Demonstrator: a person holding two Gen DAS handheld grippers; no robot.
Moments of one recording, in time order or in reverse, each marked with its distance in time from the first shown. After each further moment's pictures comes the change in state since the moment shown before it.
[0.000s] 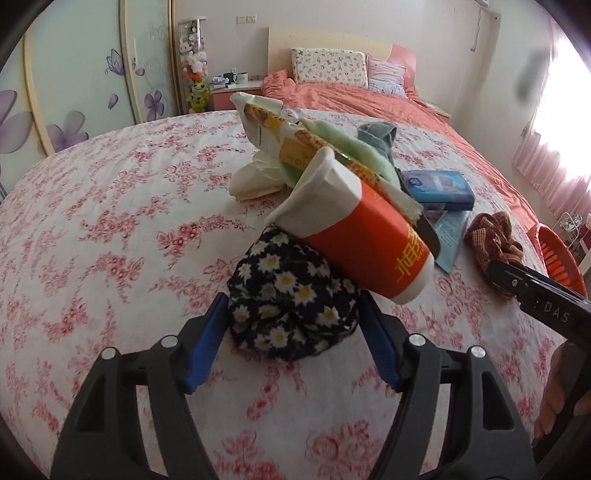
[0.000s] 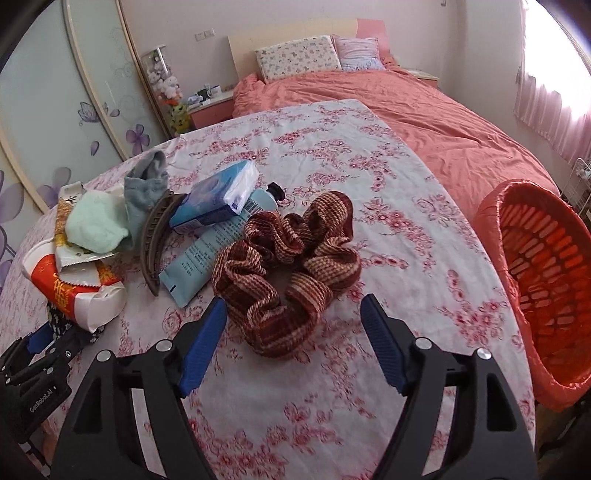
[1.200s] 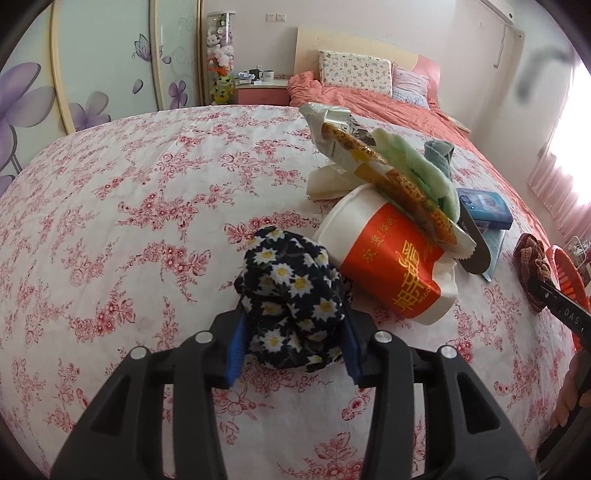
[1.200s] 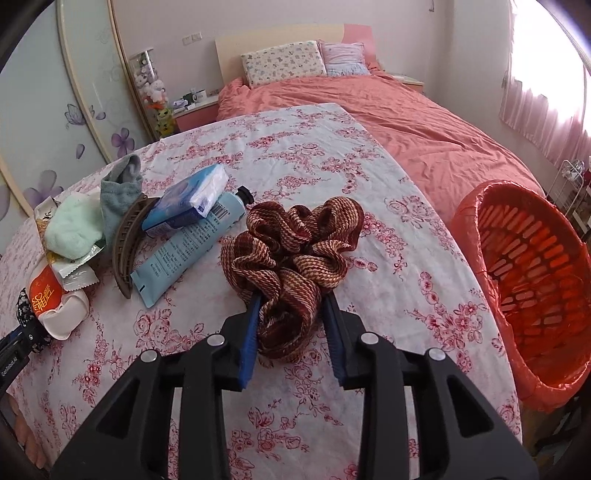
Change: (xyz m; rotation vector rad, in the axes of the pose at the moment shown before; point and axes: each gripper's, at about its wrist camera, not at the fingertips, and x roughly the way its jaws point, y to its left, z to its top) left arm -0.007 0.049 -0.004 -0.080 -0.003 0.044; right arm -0.003 -0.017 -0.006 0.005 -0.030 -0.056
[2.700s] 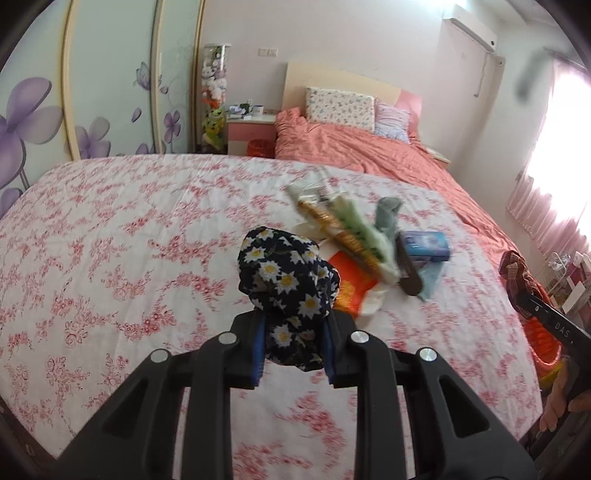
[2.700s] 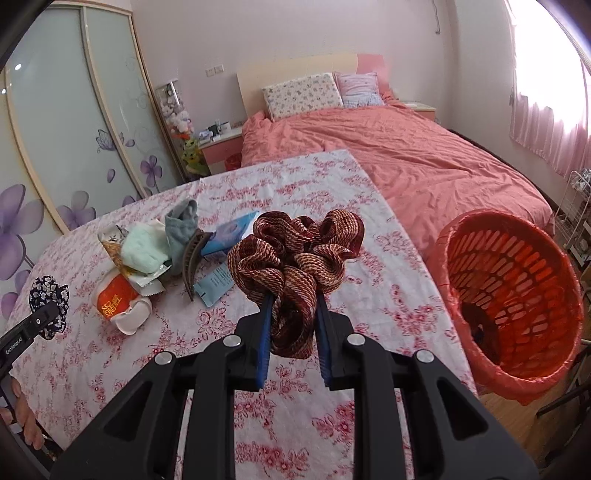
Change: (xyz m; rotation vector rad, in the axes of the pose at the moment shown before) left arm -0.095 -0.003 0.002 -0.007 -0.145 -0.083; right arm -0.081 -0.008 -0.003 -0.006 -0.136 0.094
